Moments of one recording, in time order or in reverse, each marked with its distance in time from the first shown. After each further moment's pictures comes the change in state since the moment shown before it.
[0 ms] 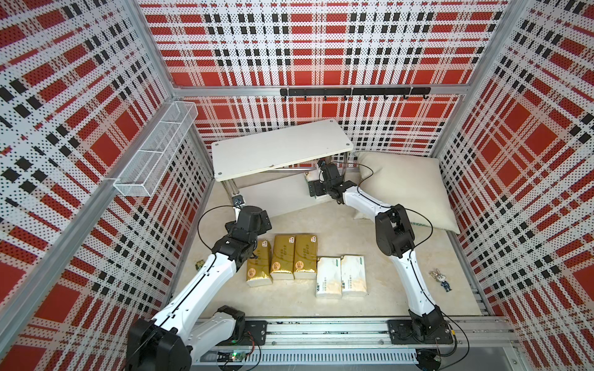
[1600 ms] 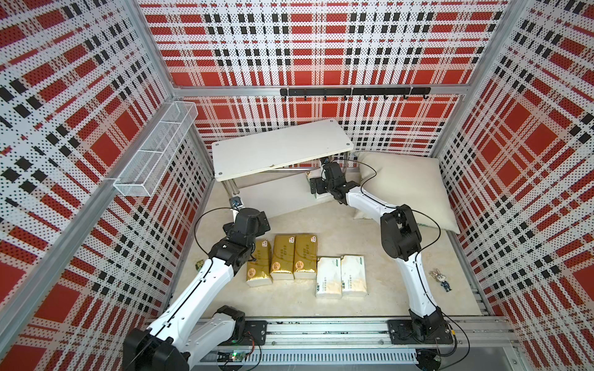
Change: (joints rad) left arm 0.000 -0.051 -0.018 -0.010 -0.001 -0.001; right arm 0.006 -0.107 -0.108 0.070 0.035 0.026
